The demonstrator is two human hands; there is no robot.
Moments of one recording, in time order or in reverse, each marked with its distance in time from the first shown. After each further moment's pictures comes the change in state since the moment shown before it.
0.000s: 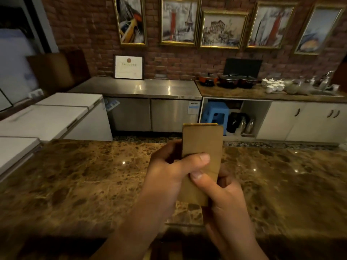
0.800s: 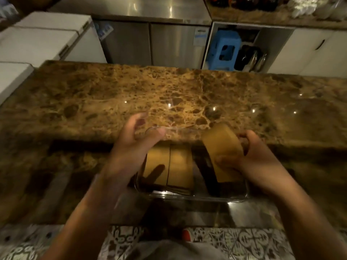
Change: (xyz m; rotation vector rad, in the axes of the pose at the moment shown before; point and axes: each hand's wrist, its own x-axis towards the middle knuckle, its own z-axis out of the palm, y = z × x) left_hand -0.118 -0.078 -0.110 0.467 0.275 -0.362; right_hand -0.082 0.037 -0.086 -1.089 0.098 0.534
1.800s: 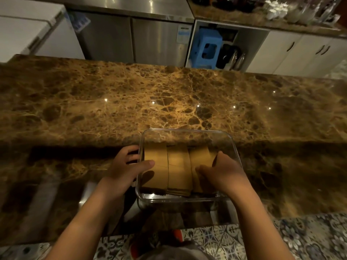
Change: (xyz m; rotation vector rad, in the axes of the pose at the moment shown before) left_hand 0.005 -0.051 -0.017 -0.156 -0.165 -0.303; right_hand 0.008 0.005 0.065 -0.413 0.047 0.241
